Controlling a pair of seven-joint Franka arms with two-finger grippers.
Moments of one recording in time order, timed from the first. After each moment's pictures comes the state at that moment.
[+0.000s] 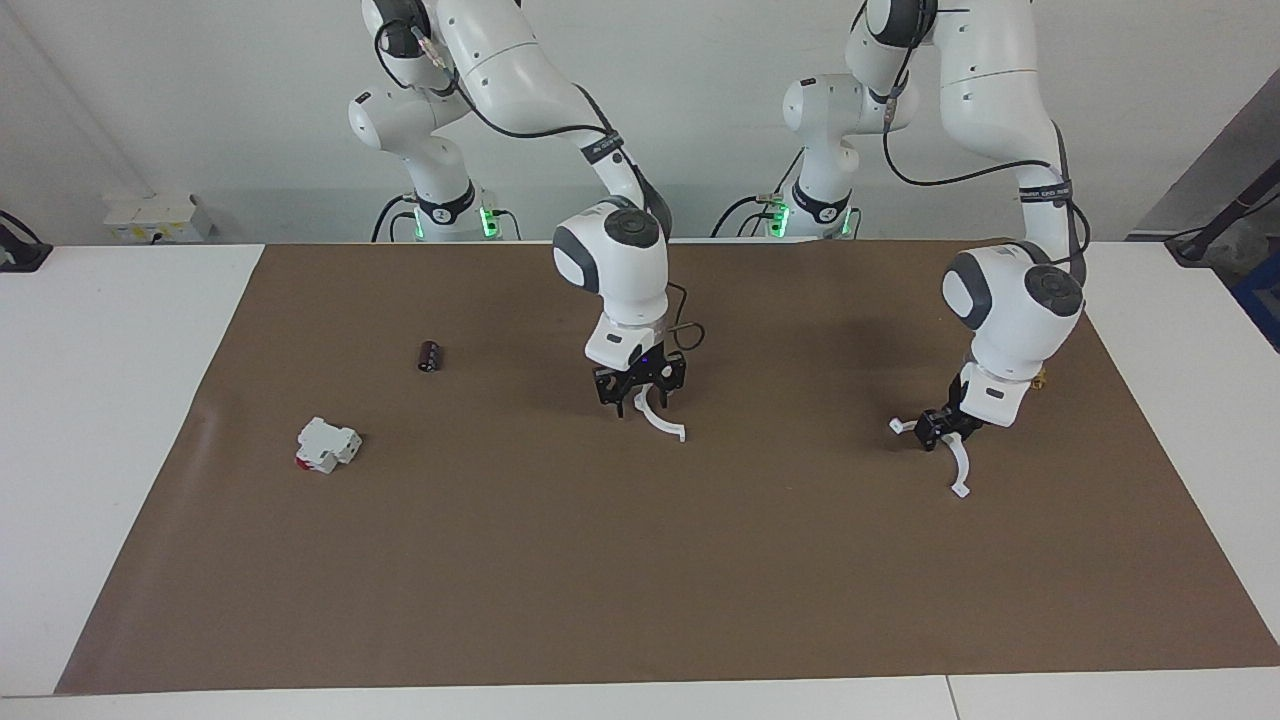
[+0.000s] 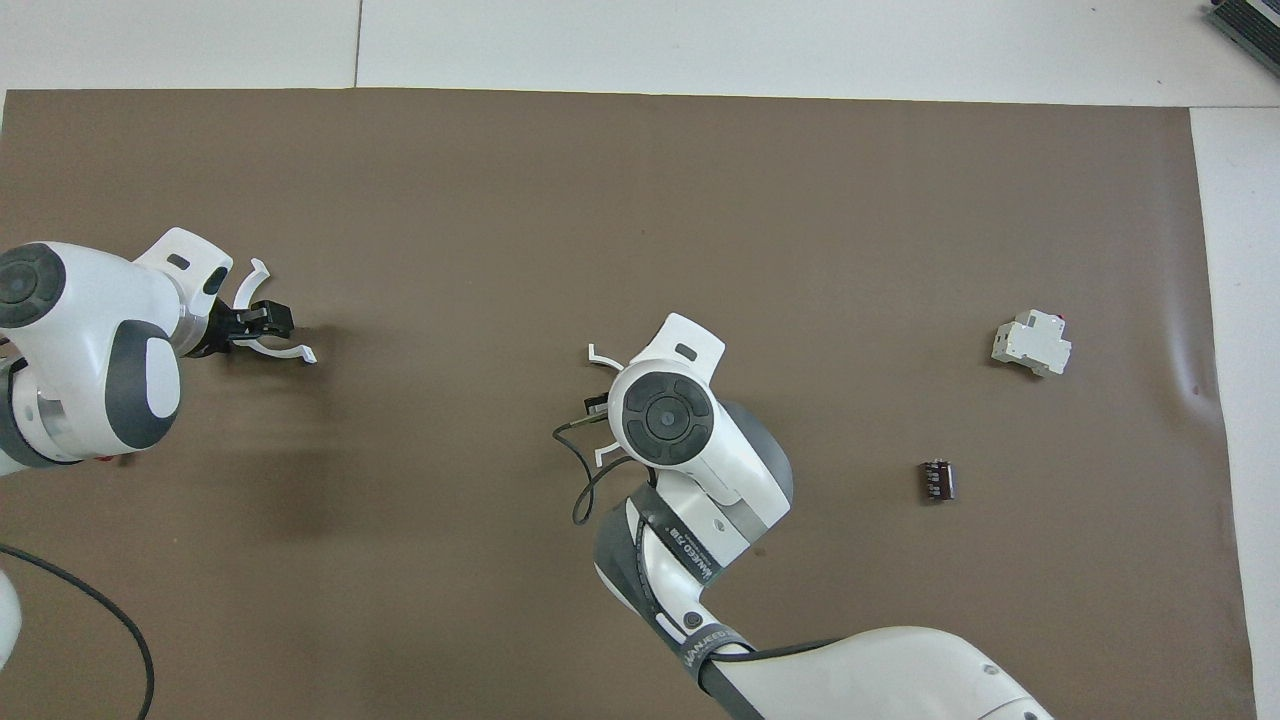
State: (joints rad) left arm -0.02 0.31 0.07 -2.06 -0.05 2.46 -0.14; right arm 0.70 0.40 -0.09 -1.88 -0.07 2.48 0.49
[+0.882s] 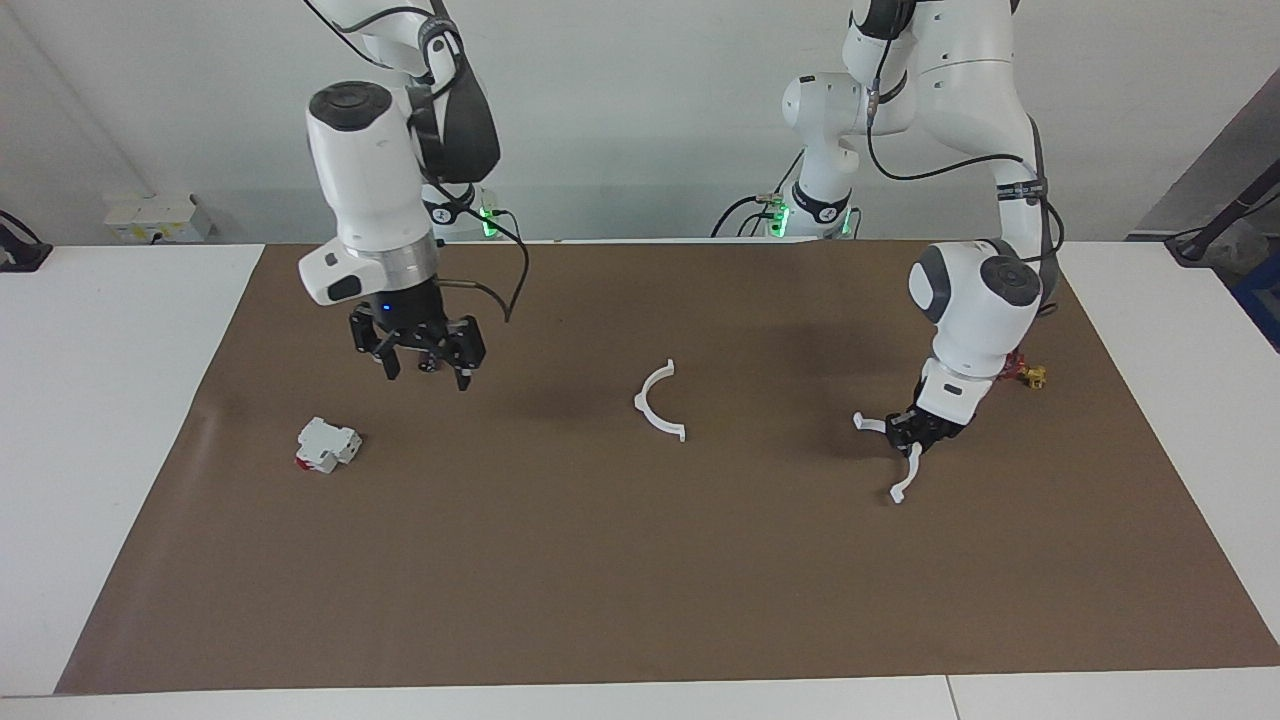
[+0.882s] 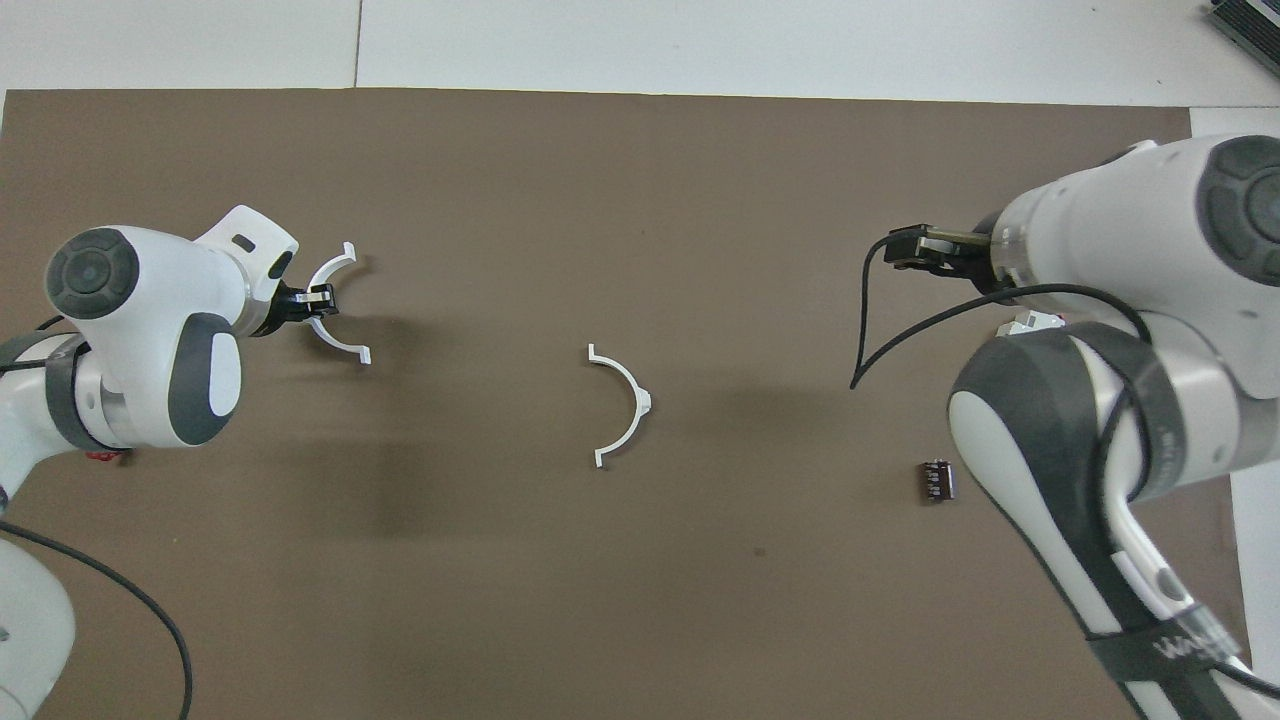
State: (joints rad) left arm -0.18 0.29 0.05 -2.03 -0.03 2.48 -0.15; right arm 0.25 0.05 -0.10 -1.79 -0.07 2.01 0.40
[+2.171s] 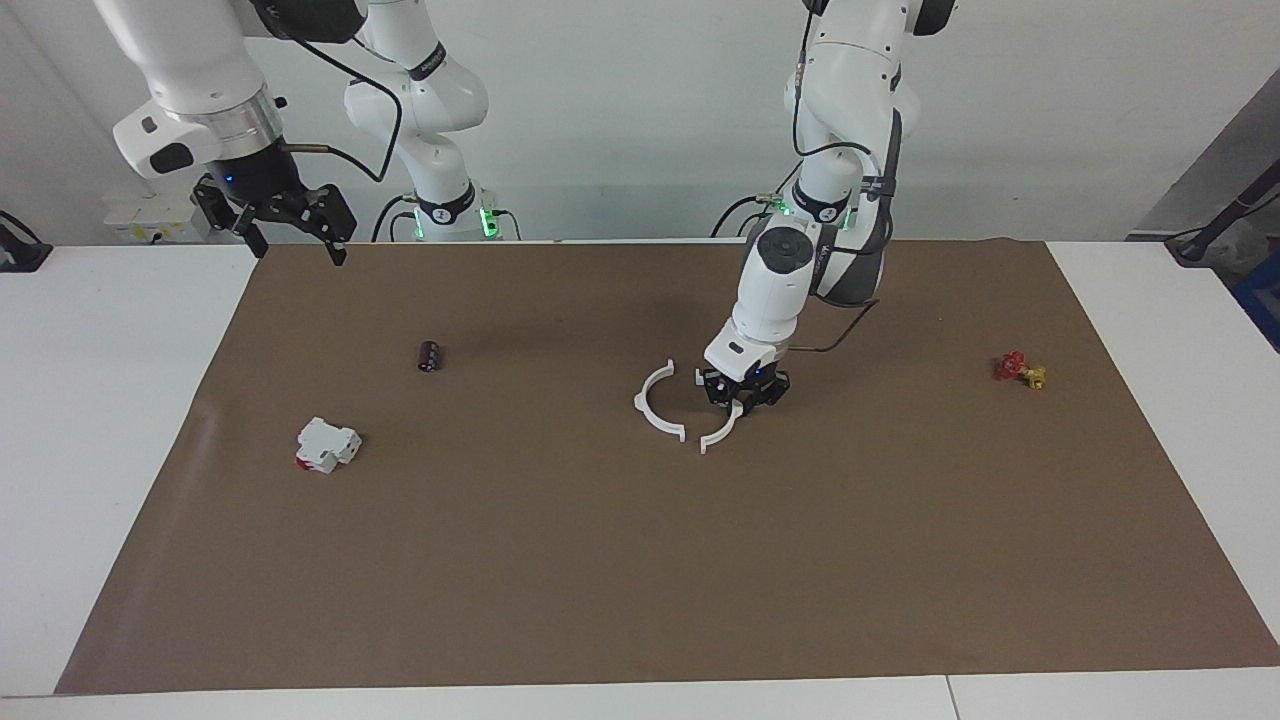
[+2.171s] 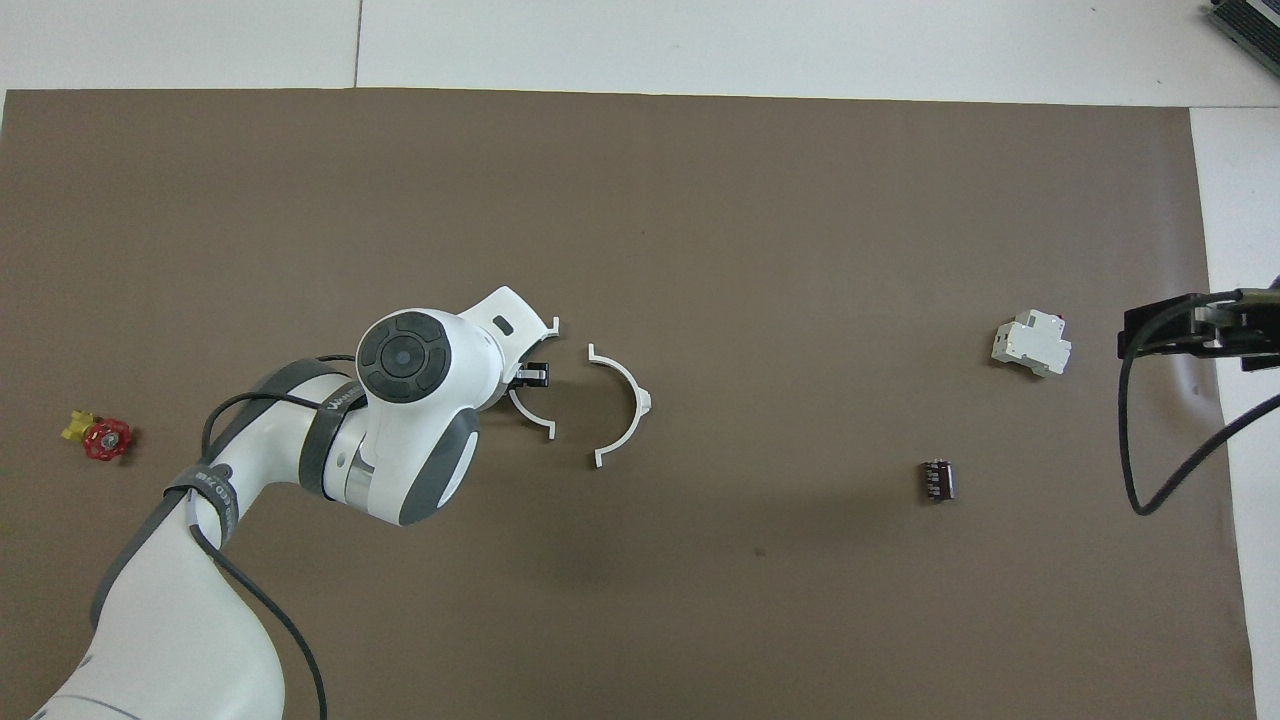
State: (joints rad) left arm -0.58 0.26 0.05 -2.12 -0.03 2.48 -0.41; right arm 0.10 -0.08 -0.10 -1.63 -0.06 1.55 0.11
